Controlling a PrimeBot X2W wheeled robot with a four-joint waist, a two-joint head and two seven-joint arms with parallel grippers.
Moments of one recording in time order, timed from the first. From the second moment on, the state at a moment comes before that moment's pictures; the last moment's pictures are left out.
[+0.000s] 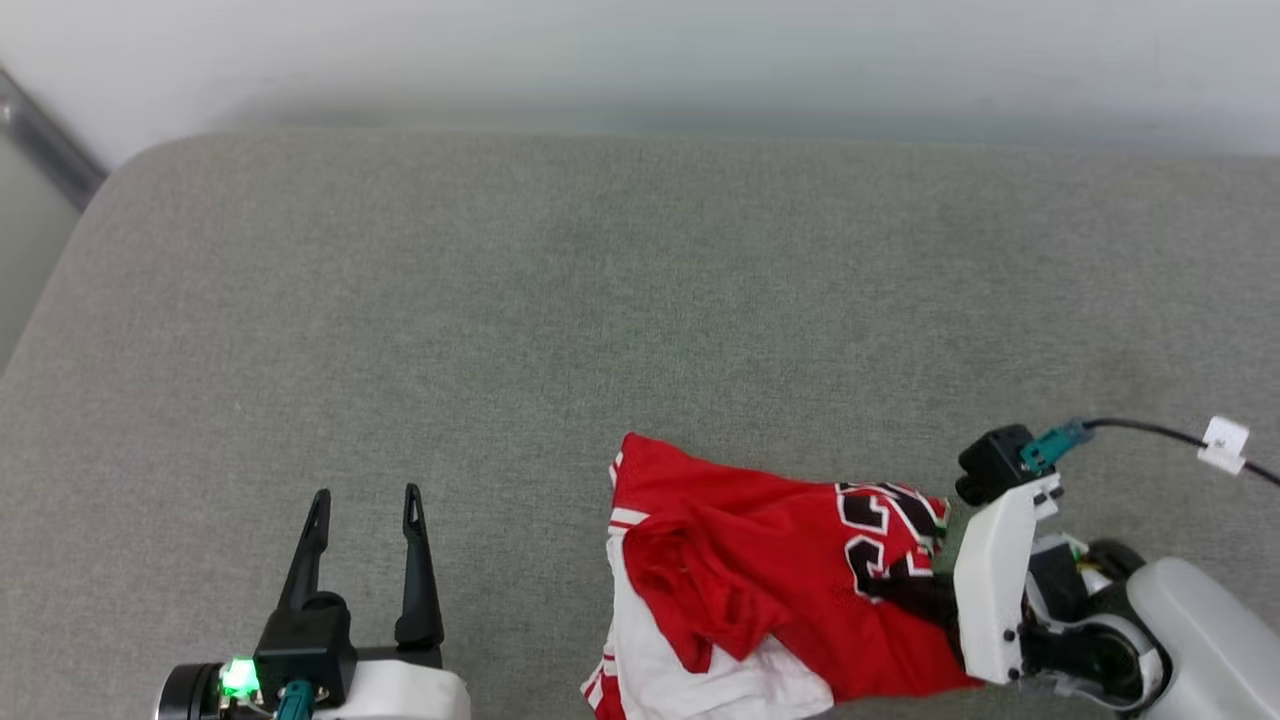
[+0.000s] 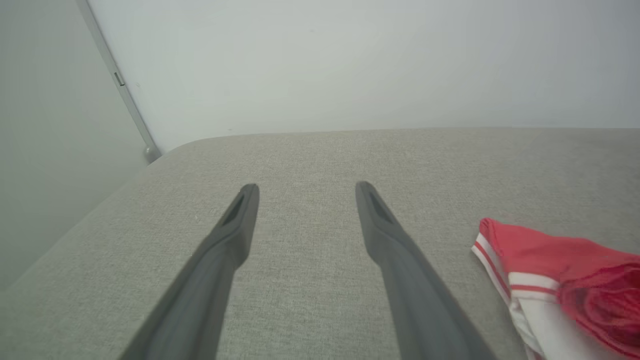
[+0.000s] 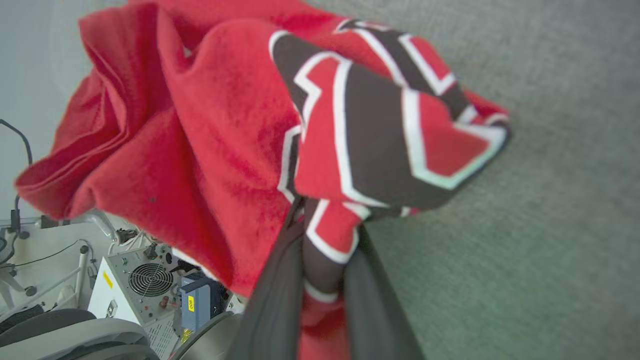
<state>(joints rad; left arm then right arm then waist) 0.07 0.05 -0.07 -0.02 -0.03 0.13 -0.26 -0.36 -0.44 0.55 0.27 0.95 0.13 0.71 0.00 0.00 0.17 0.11</state>
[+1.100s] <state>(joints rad) -0.02 0.09 -0.02 -0.08 -0.01 0.08 -0.26 -0.68 -0.92 0.50 0.17 0.63 0.13 0.61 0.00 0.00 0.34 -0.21</state>
